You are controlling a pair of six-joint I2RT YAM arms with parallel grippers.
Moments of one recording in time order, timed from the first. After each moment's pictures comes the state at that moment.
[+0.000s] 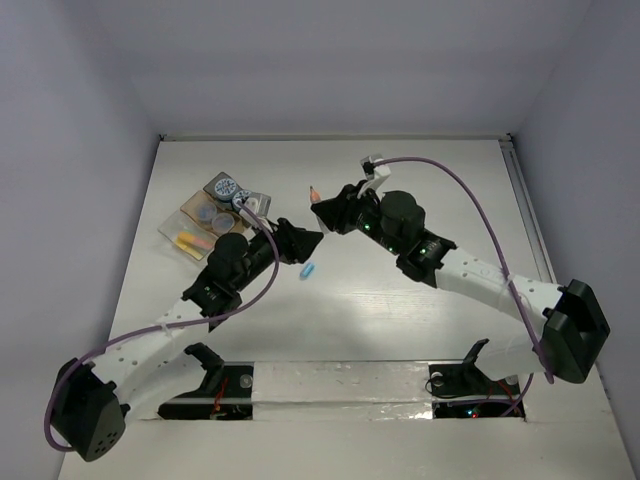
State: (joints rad) left arm -0.65 0.88 0.52 0.33 0.09 -0.60; right arm 0.84 1.35 1.00 0.32 0.02 0.51
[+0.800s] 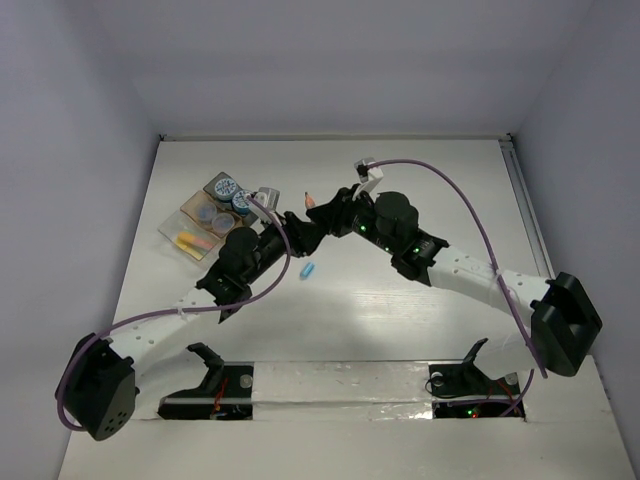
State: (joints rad) left arm -0.65 1.03 0.54 0.48 0.08 -0.62; right arm 0.83 1.40 0.98 0.37 -0.05 0.56
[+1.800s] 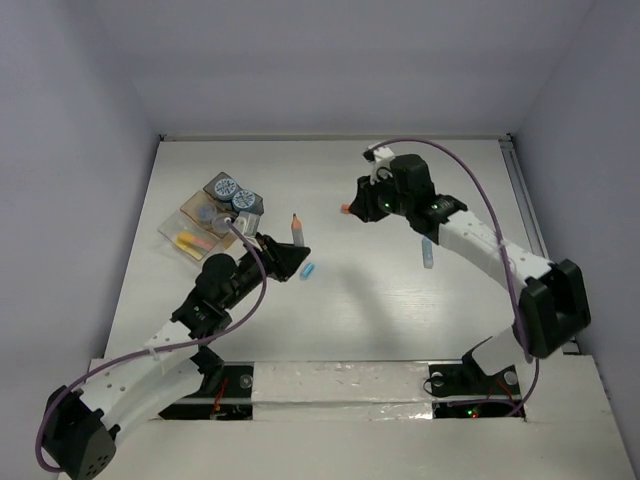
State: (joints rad) left arm -0.66 0.71 0.38 0.32 0.10 -0.63; right arm 0.54 1.47 1.16 -0.16 -0.25 0.18
